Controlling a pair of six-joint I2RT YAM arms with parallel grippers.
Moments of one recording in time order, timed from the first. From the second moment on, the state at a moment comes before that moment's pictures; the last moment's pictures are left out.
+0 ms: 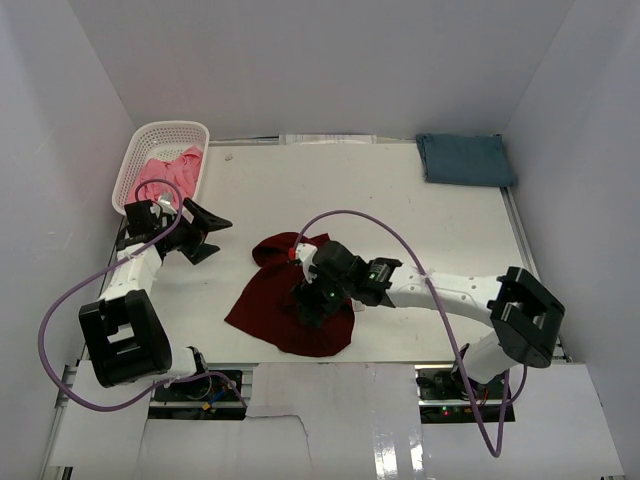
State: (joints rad) left arm 0.29 1.36 0.83 -0.31 0.75 -0.68; right arm 1.10 1.50 0.97 -0.29 -0.21 0.20
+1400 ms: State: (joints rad) left arm 0.31 1.36 0.81 -0.26 0.75 -0.68; right arm 1.14 1.82 1.15 -0.28 -0.07 0.20
